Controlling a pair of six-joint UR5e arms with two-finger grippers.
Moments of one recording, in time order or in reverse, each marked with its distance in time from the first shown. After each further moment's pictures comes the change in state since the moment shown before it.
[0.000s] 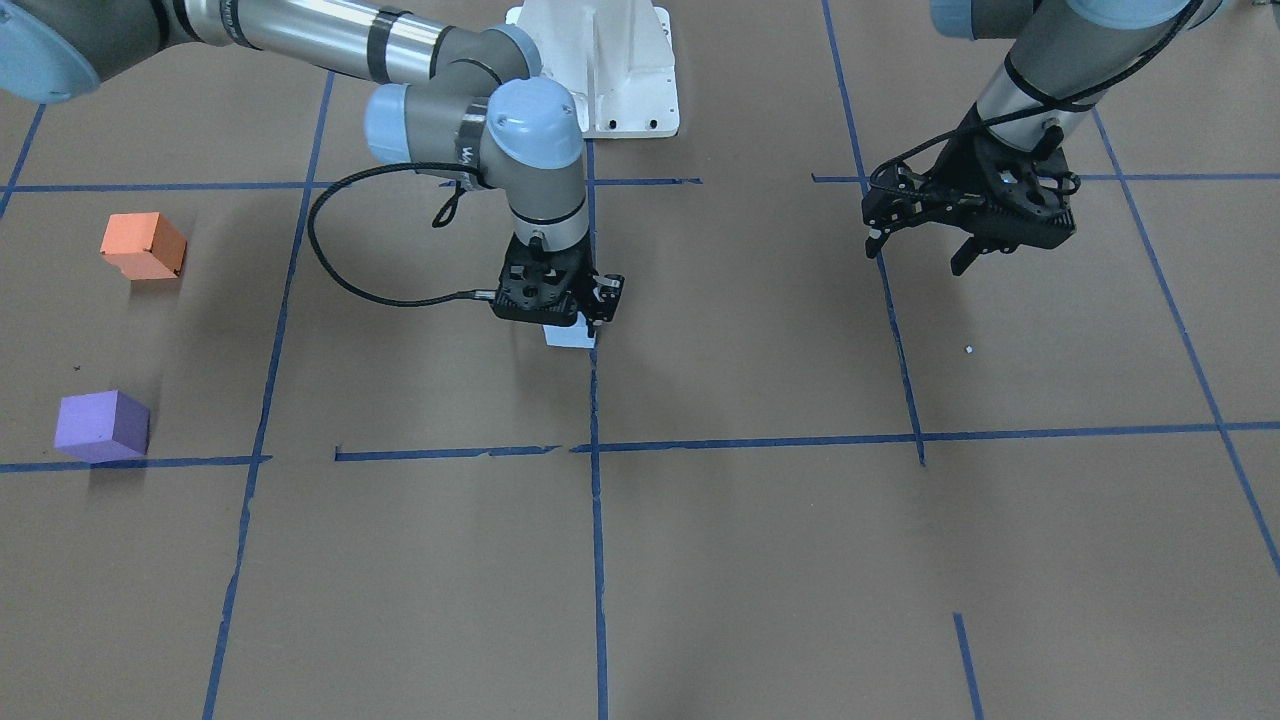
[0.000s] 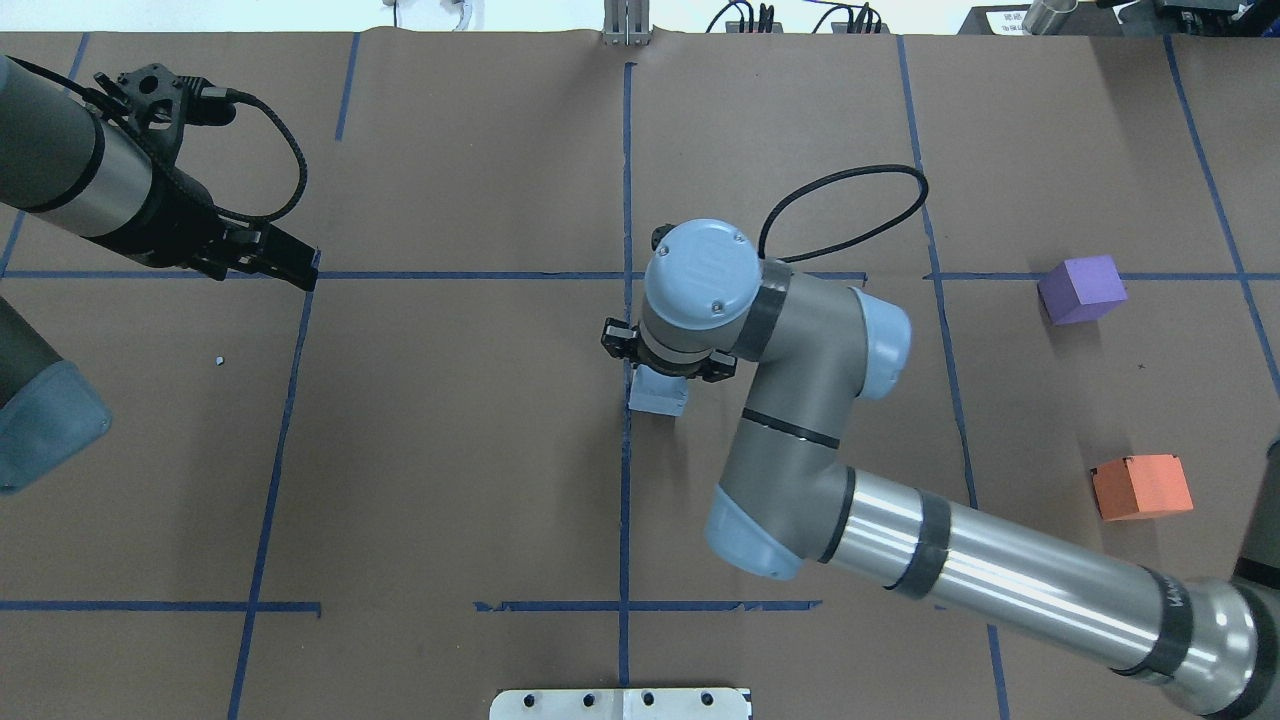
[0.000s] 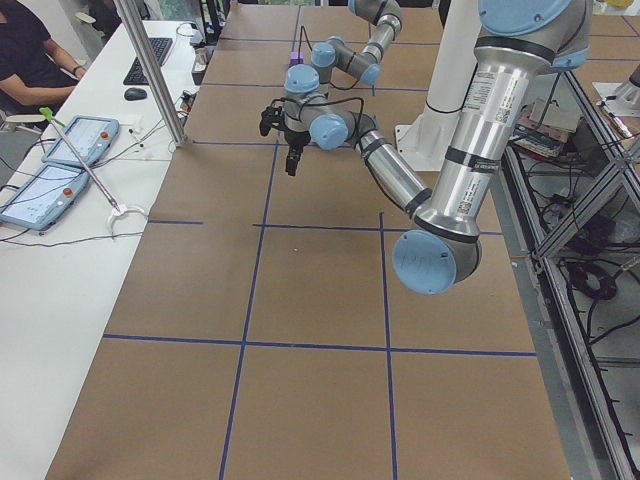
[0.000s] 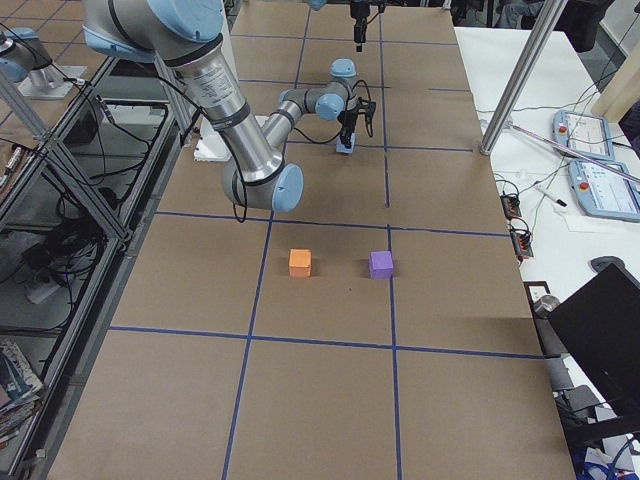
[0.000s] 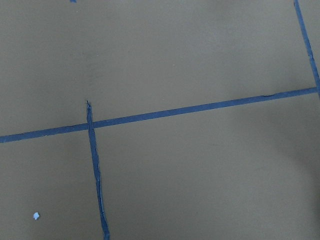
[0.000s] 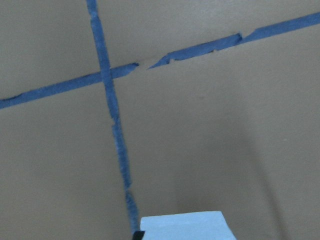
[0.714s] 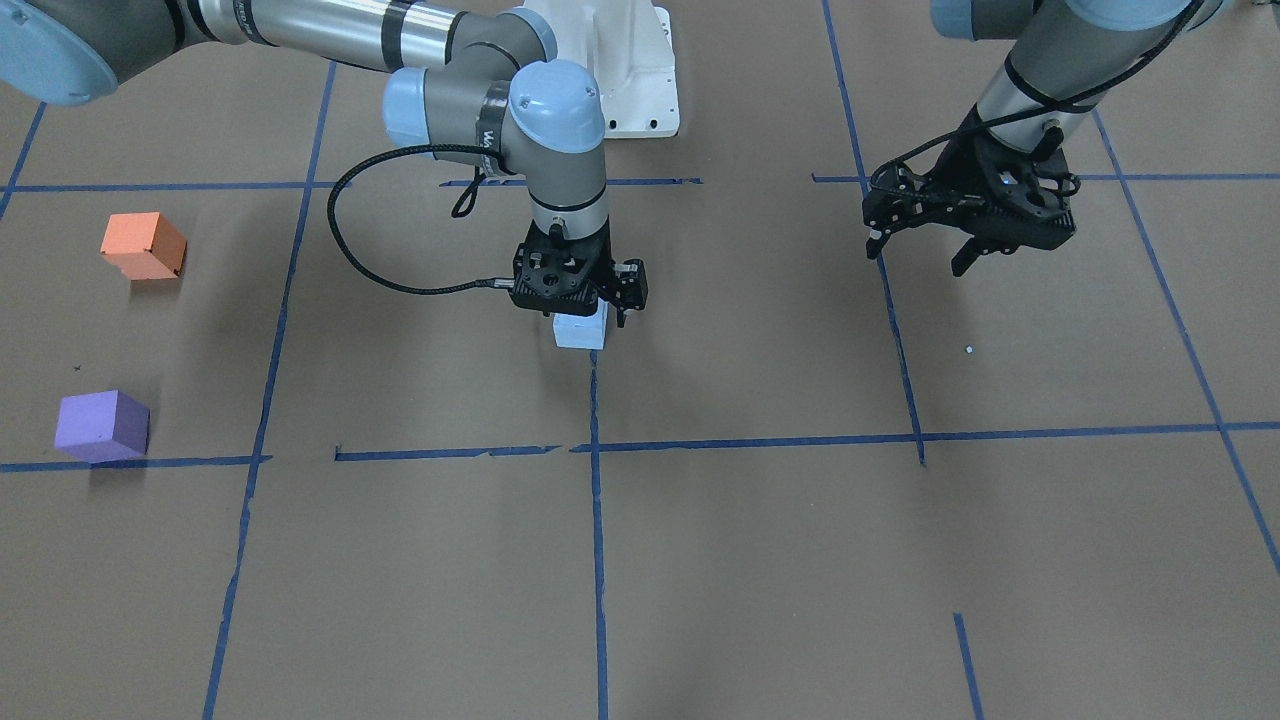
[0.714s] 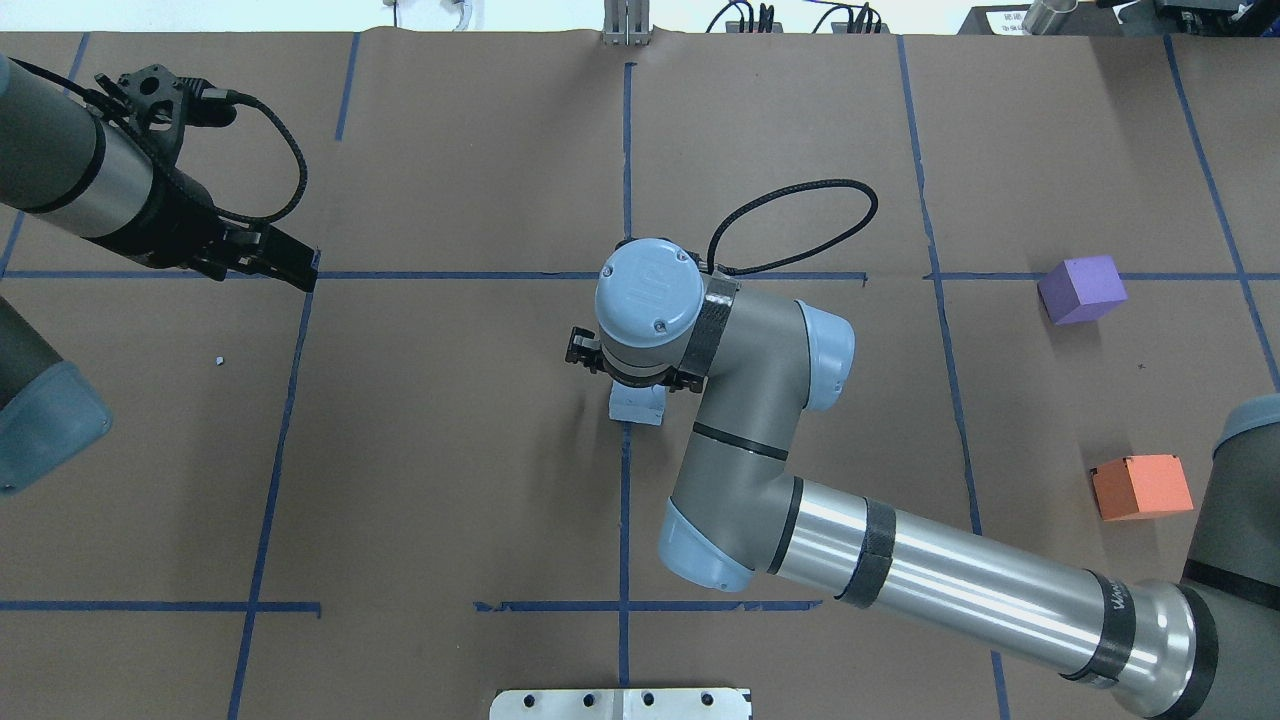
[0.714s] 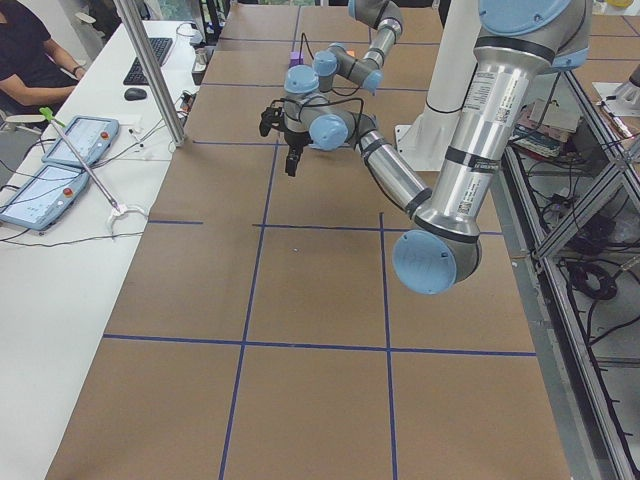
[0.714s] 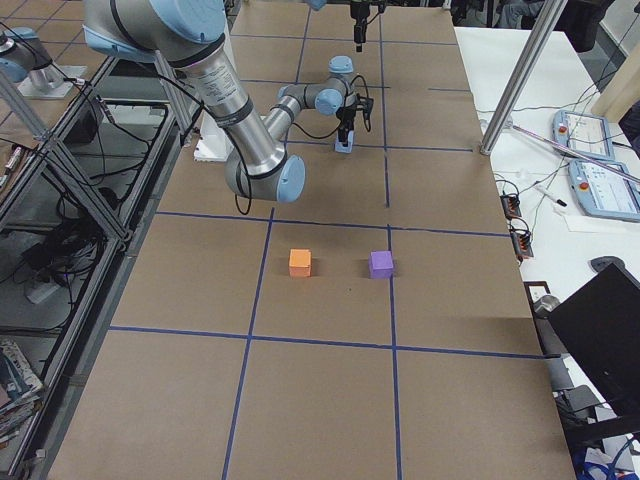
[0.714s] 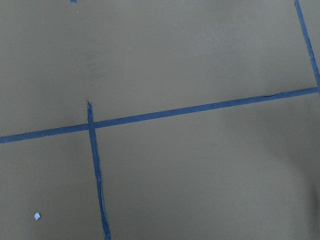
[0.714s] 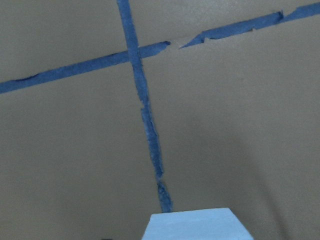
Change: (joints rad) left arm 0.001 0.001 0.003 -0.001 0.001 0.004; right arm -0.072 0.134 -0.173 0.002 -0.078 0.032
